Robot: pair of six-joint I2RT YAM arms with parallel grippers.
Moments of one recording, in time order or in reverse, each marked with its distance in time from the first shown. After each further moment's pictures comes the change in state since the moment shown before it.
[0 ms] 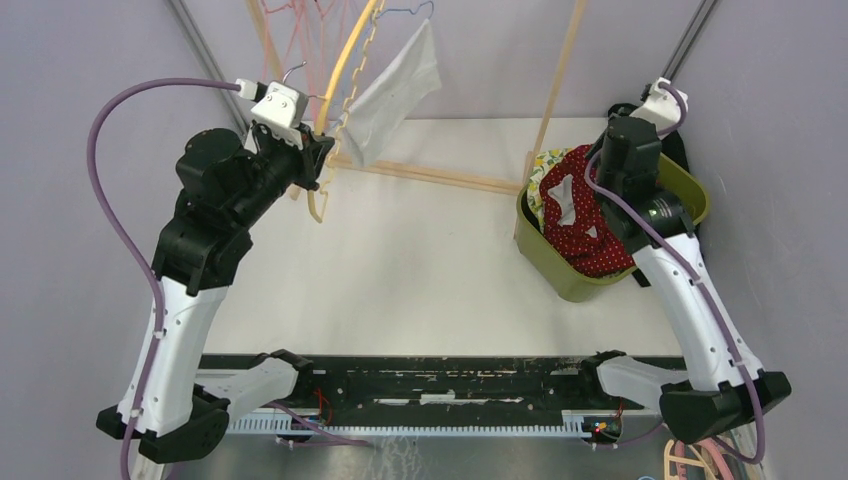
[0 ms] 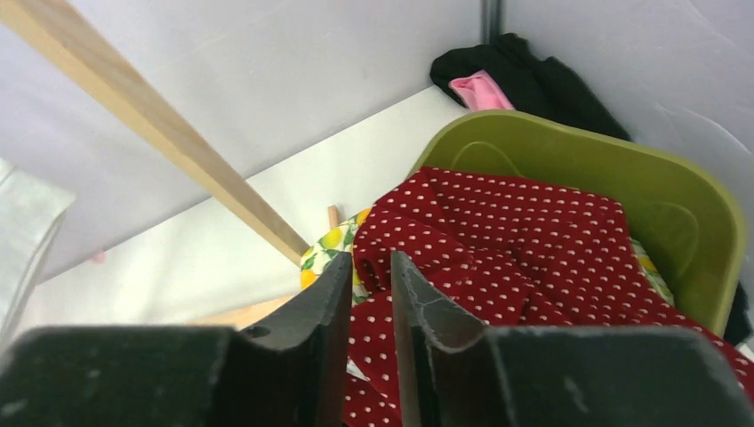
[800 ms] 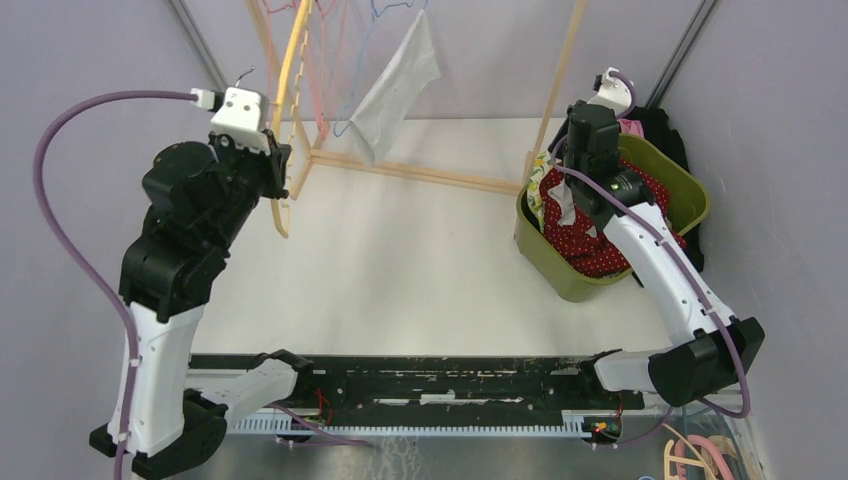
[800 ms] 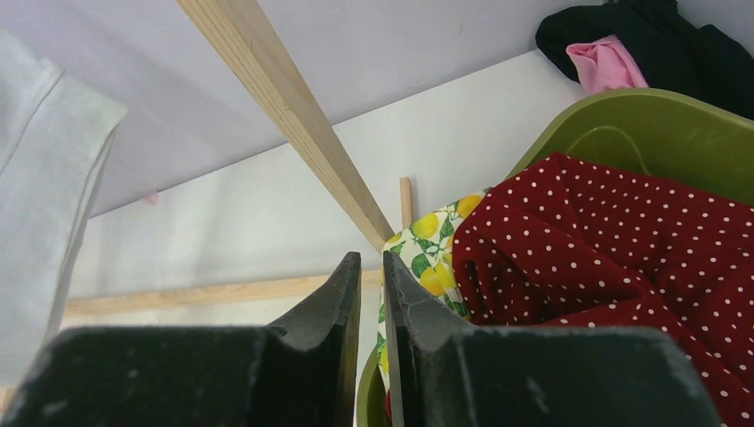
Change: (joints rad) left arm 0.000 -0.047 0.123 -0.191 -0.275 -0.013; right arm 0.045 0.199 0.006 0.138 -0.162 0.021
